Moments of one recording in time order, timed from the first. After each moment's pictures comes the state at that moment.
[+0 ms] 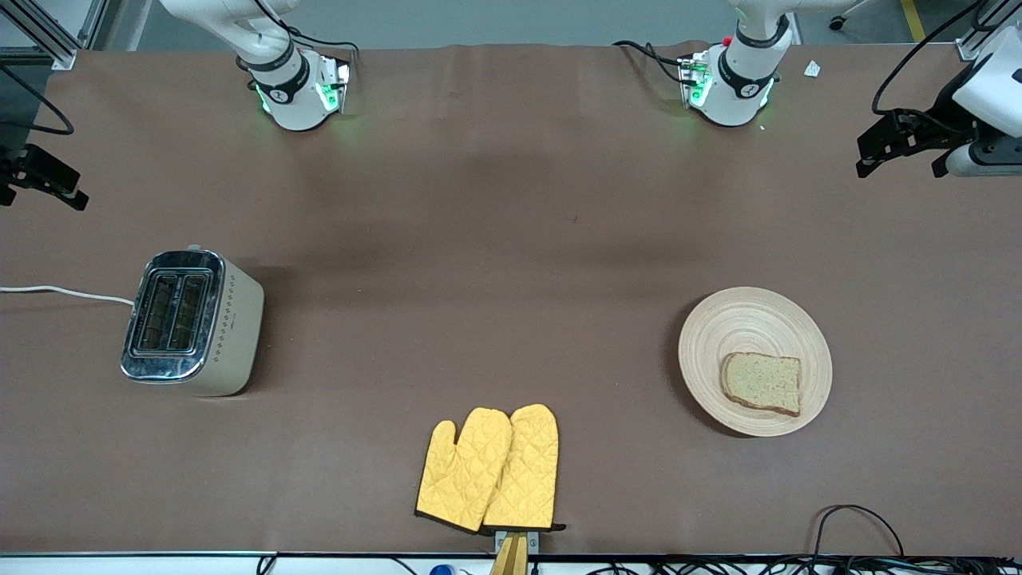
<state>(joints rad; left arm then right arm) 0.00 -0.13 -0.10 -1.65 0.00 1.52 -0.07 0.10 -0.08 -0.18 -1.62 -0.03 1.59 -0.01</state>
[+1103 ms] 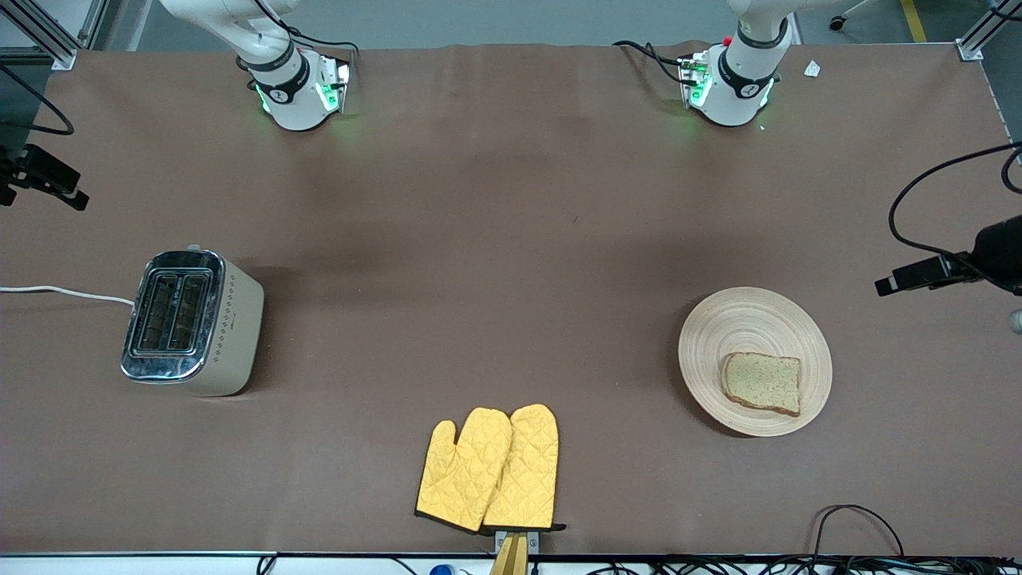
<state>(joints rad) 0.21 0.28 -0.09 -1.43 -0.31 1.62 0.00 0.10 -0.08 -0.18 -1.62 -0.03 1.59 -0.01</state>
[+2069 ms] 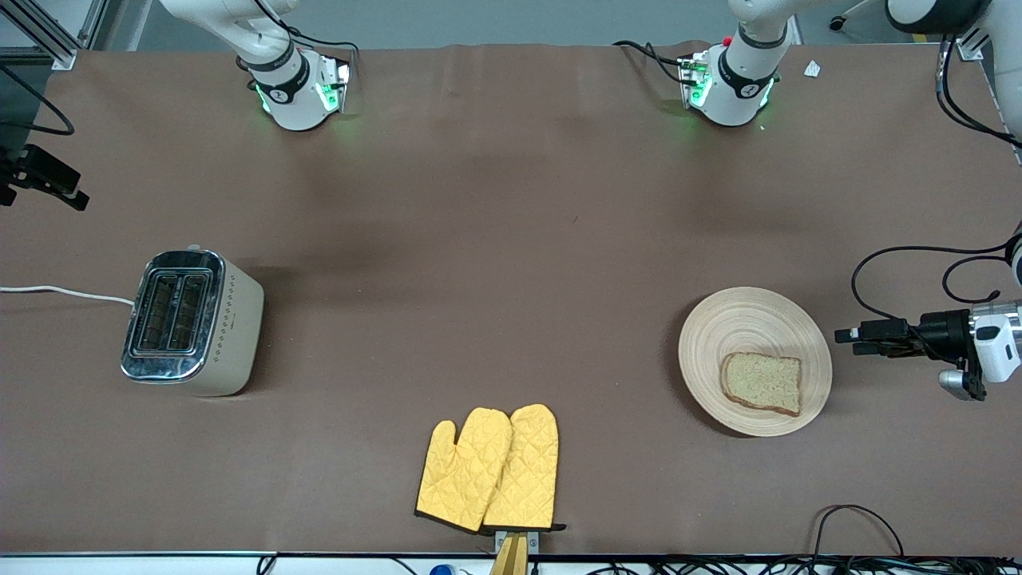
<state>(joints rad) 0.40 0.70 -0.09 -1.43 -0.65 1.71 0.67 0.10 -0.08 -0.18 -1.62 -0.03 1.59 -0.01</state>
